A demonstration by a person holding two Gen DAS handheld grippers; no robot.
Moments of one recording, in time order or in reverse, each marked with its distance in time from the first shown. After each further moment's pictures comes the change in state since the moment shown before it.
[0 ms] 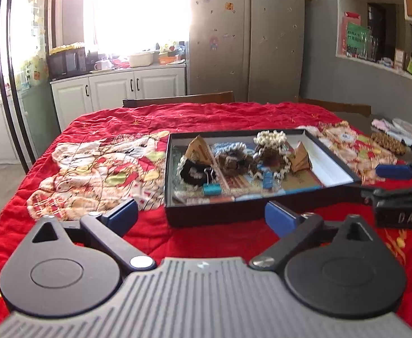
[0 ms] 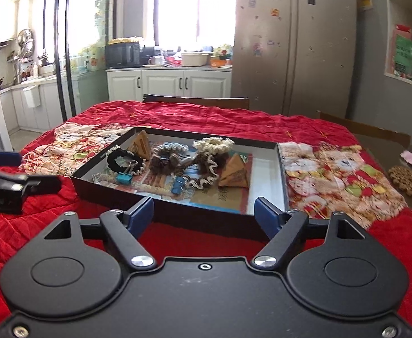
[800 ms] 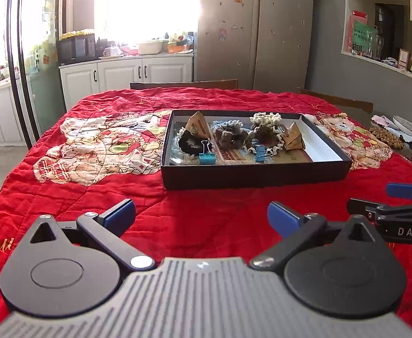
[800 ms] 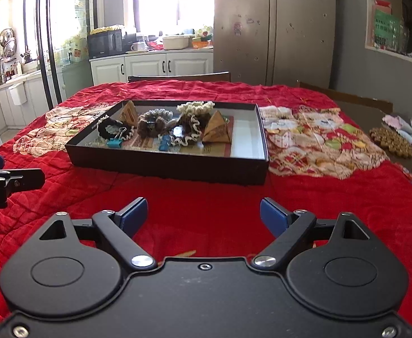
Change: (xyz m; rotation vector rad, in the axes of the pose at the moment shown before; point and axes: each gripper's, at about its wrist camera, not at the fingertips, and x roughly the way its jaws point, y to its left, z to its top) left arm -0.024 -0.014 -0.031 -0.059 0.034 0.018; right arm -0.027 -0.008 -0.043 0.069 0.080 -0.047
